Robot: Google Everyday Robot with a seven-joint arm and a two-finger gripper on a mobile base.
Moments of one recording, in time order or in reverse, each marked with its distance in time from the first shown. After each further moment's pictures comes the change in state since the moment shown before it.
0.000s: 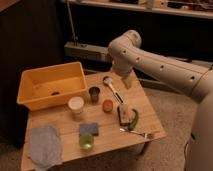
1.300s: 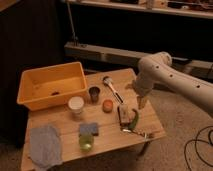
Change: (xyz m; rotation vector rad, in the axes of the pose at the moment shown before) arm -0.009 0.131 0.037 -0.053 -0.223 0.224
